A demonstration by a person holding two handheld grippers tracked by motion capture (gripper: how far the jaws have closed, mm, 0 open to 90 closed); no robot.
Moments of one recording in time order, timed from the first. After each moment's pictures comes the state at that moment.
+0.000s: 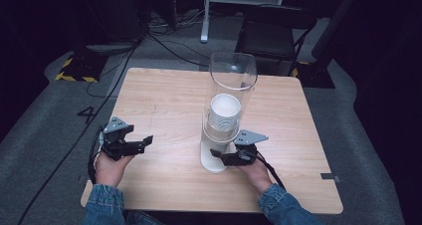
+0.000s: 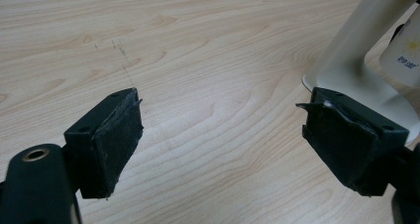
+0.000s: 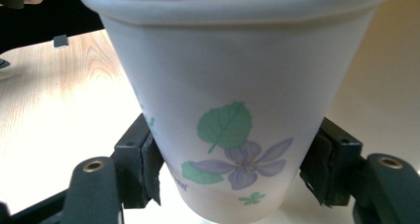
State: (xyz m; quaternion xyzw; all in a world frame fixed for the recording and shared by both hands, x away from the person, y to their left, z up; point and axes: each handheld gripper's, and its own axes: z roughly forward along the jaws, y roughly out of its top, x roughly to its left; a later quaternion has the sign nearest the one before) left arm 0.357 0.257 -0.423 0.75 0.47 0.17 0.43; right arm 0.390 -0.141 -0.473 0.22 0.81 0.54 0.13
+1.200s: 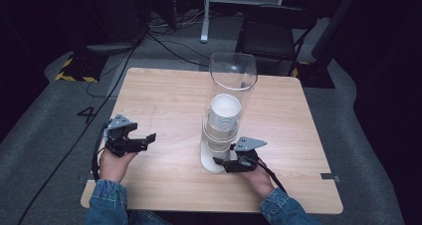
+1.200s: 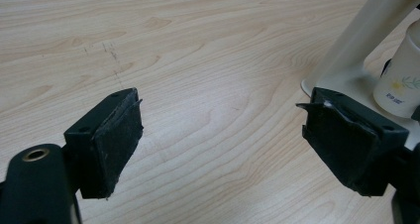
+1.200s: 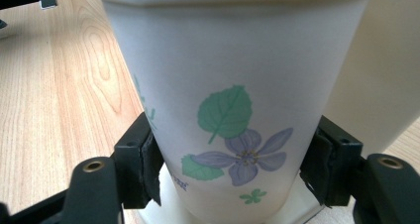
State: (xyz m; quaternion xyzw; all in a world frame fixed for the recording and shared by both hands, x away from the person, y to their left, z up) left arm 0.370 0.251 -0.426 0.75 0.47 0.16 0.44; right arm 0.381 -0.149 -0.495 0.23 0.83 0.50 0.11
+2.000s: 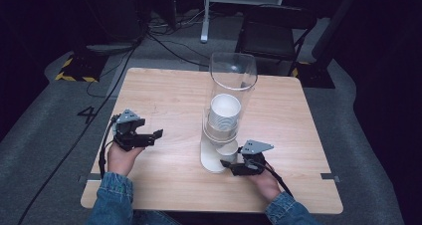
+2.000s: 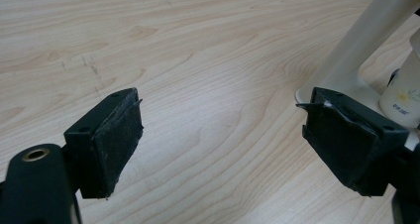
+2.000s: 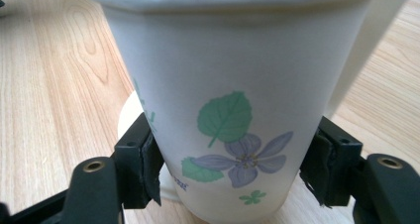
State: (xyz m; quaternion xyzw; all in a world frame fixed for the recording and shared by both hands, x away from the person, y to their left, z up) left arm 0.390 0.235 -0.427 0.76 0.45 0.15 0.45; right arm 0.372 -0.170 -0.497 0.25 0.84 0.47 0.12
